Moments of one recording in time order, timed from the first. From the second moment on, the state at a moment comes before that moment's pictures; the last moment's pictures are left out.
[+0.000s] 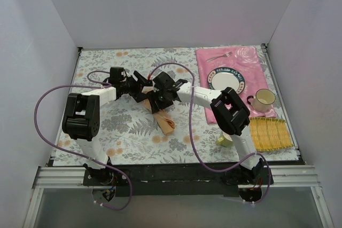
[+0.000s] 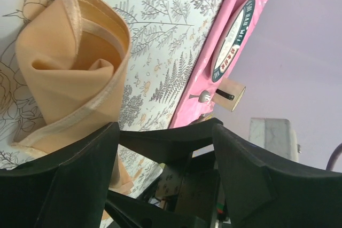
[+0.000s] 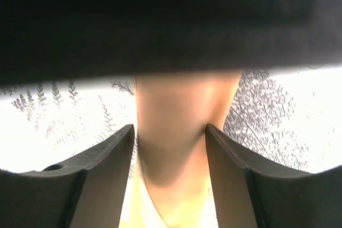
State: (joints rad) left arm -0.14 1.79 1.01 0.02 0.66 -1.08; right arm 0.85 2.15 1.64 -0.46 -0.19 0.29
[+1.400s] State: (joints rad) left arm -0.15 1.76 1.12 -0.08 0.60 -1.02; right arm 0.85 1.91 1.40 -0.40 -0.33 0.34
